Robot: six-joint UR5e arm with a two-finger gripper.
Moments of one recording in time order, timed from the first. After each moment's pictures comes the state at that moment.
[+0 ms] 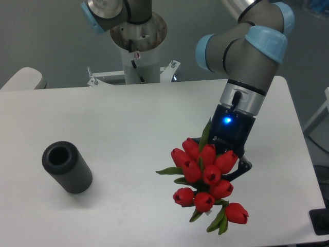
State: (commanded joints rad) arm 2.63 -1.99 -1.37 -0.73 0.76 0.98
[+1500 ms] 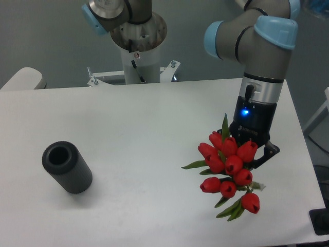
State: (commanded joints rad) arm 2.67 -1.93 -1.43 -0.91 1.20 1.51
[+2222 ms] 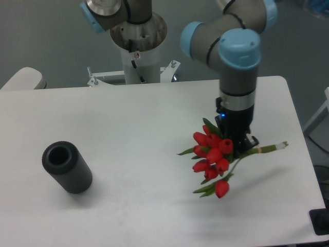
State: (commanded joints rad) arm 2.54 -1.87 -1.69 -0.91 1.71 1.67
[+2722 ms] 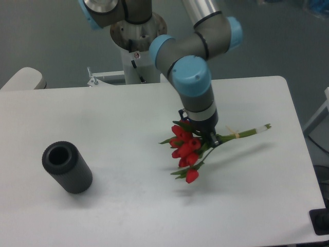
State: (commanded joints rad) arm 2.48 -1.87 -1.84 -0.90 1.82 1.68
